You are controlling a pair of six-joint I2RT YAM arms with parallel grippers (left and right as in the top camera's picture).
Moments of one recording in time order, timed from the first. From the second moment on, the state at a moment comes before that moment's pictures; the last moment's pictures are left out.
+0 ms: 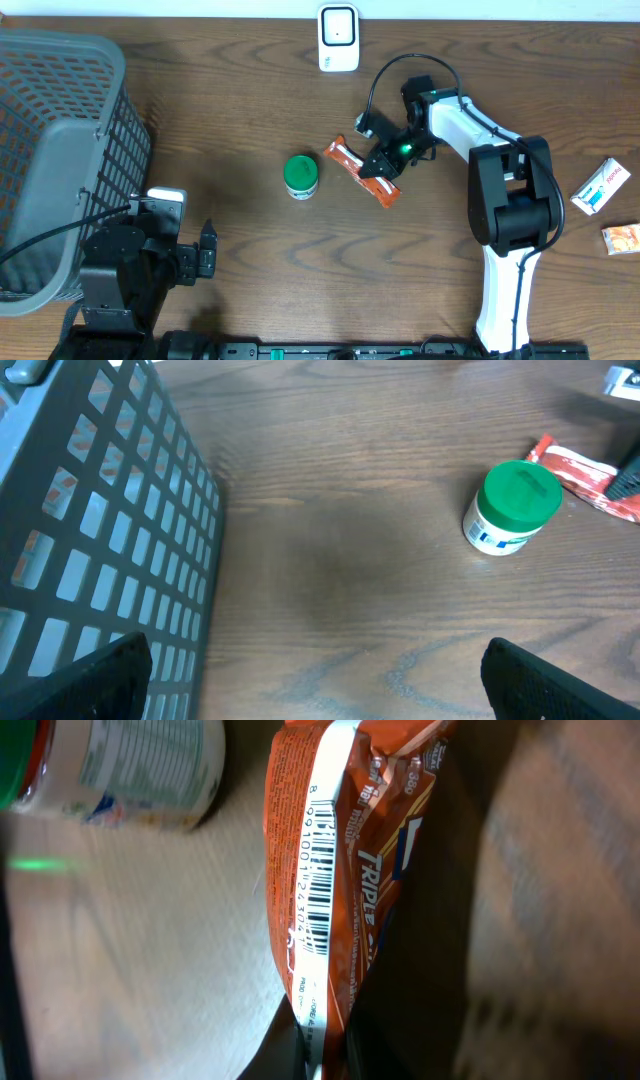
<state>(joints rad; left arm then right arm) -0.09 0.58 0.93 -1.02 -0.05 0.12 0.22 2.27 1.58 -0.96 -0.73 -0.68</state>
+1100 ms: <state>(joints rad) -0.09 0.58 0.93 -1.02 -0.05 0.12 0.46 1.68 1.77 -1.38 -0.46 -0.85</state>
